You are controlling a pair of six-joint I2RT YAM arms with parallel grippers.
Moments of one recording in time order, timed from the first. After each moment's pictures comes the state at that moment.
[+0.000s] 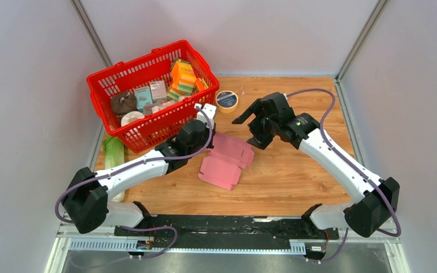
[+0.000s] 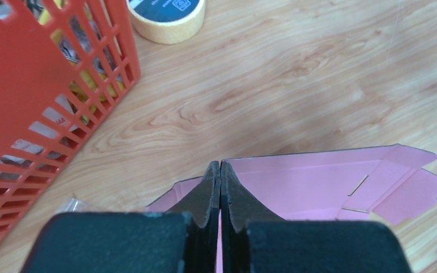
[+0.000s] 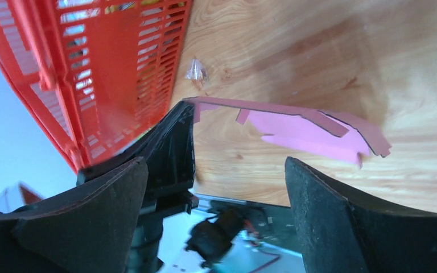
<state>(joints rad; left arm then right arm) -0.81 1.32 0.85 0.04 -0.27 -0.20 0.61 1.33 1.32 -0.75 -0.03 1.24</state>
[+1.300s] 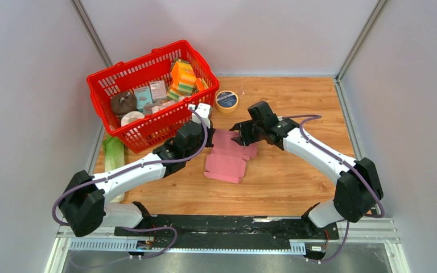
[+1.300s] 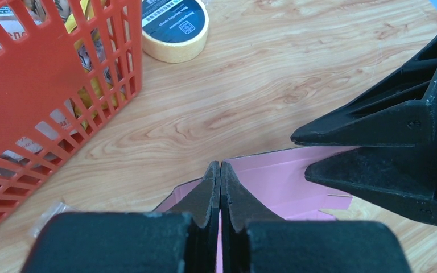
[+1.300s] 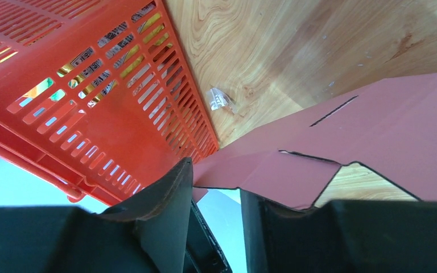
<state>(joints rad) -0.82 1.27 0.80 0.15 -0.32 -0.28 0.63 1.48 1.15 -0.54 -0.03 1.86</state>
